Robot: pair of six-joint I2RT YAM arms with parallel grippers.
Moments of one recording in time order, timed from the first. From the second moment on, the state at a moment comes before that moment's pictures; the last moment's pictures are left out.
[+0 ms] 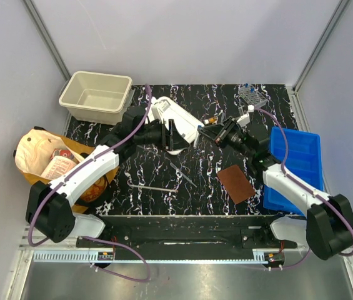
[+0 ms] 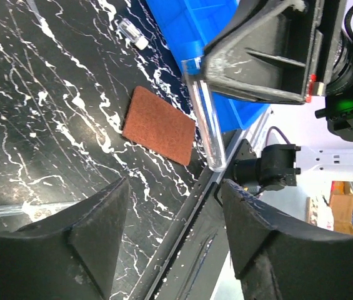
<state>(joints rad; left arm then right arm) -0.54 1.34 1.06 -0.13 0.63 -0.54 0.42 1.24 0.69 0.51 -0.41 1.19</state>
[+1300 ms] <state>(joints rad) -0.54 1.45 1.04 0.01 0.85 -0.64 0.54 1.18 0.64 0.52 -0.26 1.22</state>
